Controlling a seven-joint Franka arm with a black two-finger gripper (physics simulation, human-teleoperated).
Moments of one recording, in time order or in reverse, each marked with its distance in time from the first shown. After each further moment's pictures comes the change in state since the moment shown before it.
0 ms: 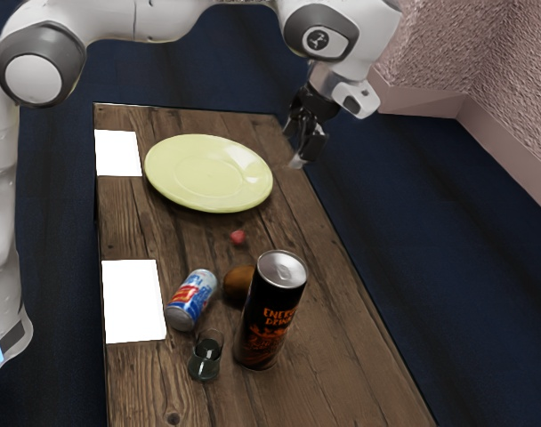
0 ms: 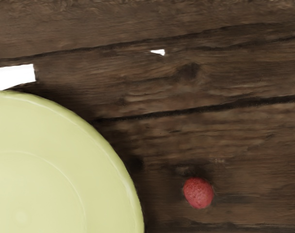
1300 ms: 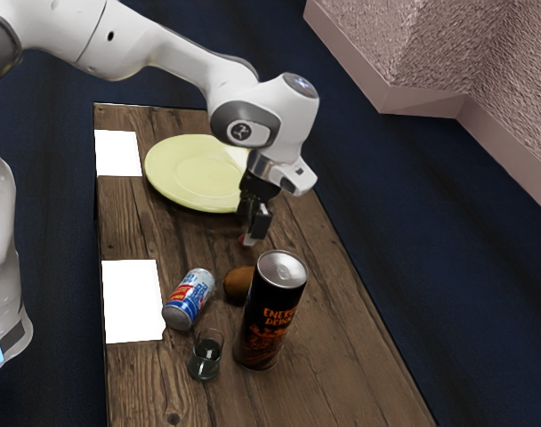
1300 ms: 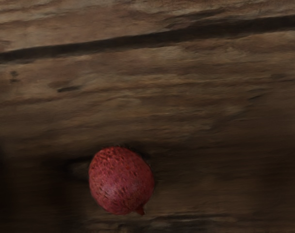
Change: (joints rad) arm -0.031 -0.272 0.044 -0.758 -0.156 0.557 -0.045
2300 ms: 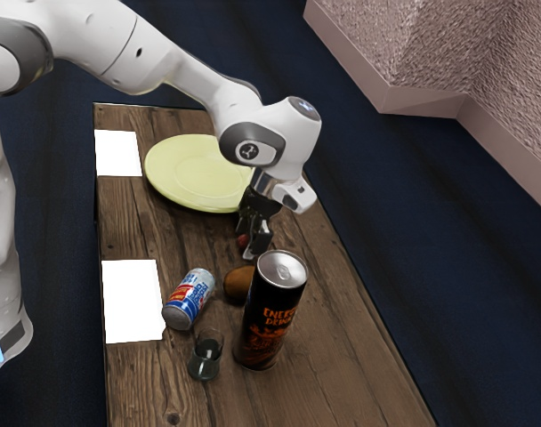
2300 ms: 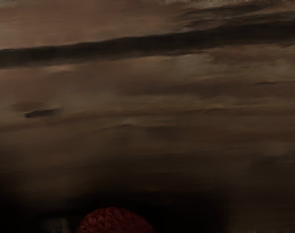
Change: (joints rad) arm 0.014 0.102 0.006 0.001 -0.023 0.057 0.012
